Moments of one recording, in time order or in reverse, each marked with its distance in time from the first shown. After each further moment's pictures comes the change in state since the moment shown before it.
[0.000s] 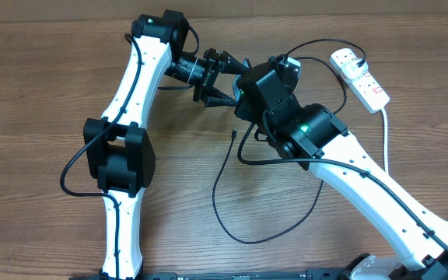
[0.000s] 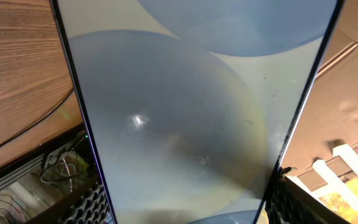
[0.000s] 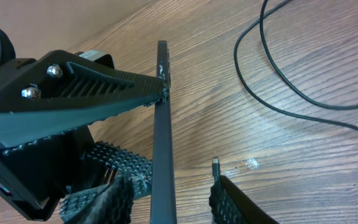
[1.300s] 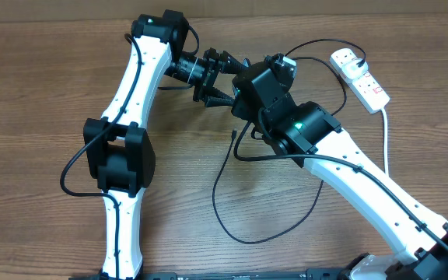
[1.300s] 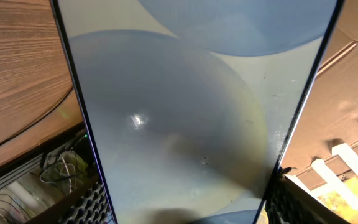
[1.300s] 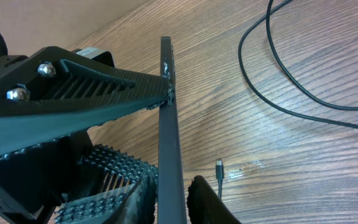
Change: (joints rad) left arm 0.000 0.000 0.000 -0.001 0.004 0.000; right arm 0.000 0.029 0.000 0.024 -0.006 0.002
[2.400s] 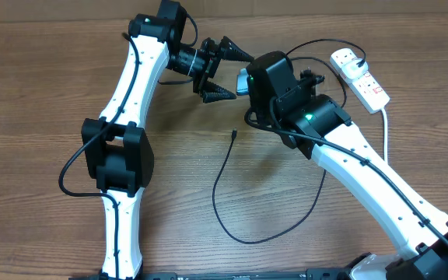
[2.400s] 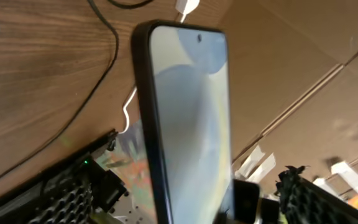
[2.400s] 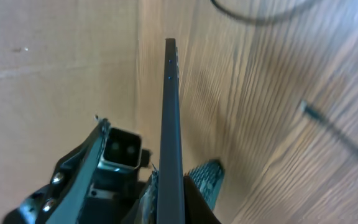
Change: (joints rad) left arm 0.007 0.000 0.003 0.196 -0.053 -0.161; right arm -0.072 0.002 0.000 0.051 -0.073 0.930
